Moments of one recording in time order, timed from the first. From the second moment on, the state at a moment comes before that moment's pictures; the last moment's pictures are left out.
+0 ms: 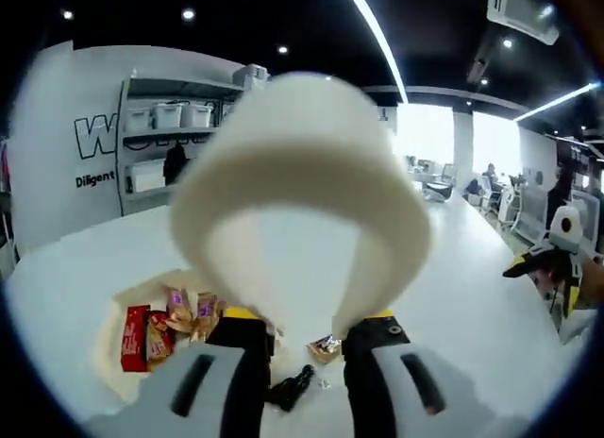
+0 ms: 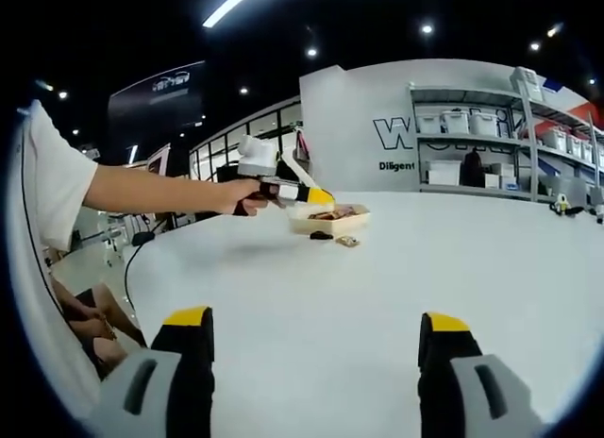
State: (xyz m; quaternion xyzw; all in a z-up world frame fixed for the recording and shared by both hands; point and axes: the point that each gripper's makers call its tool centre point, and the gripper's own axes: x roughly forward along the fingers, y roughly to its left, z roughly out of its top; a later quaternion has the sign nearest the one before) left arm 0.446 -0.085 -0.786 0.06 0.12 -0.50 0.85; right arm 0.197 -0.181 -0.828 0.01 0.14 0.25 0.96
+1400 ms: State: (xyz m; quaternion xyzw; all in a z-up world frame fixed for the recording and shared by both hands) left arm 0.419 -0.121 -0.844 0.10 0.22 -0.55 0.80; right arm 0.195 -0.211 -0.821 0.01 0.12 0.22 0.97
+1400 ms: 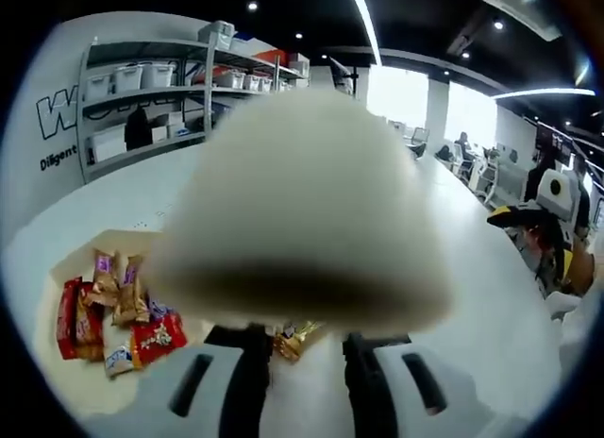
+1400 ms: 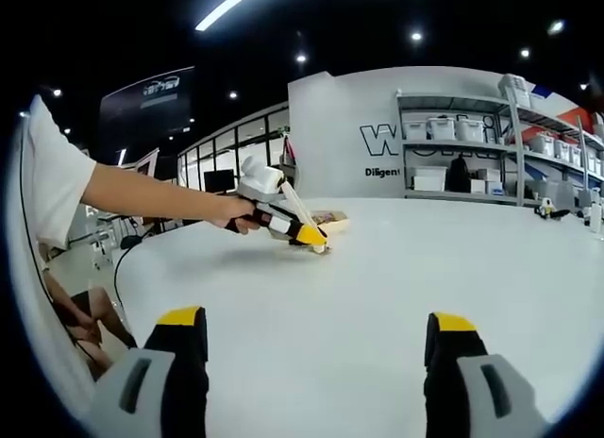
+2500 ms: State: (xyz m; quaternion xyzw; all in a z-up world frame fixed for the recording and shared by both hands) left arm 0.361 -0.108 -0.839 0.08 0.25 -0.49 0.83; right arm 0.172 -0.190 -0.812 0.00 0.11 0.24 0.96
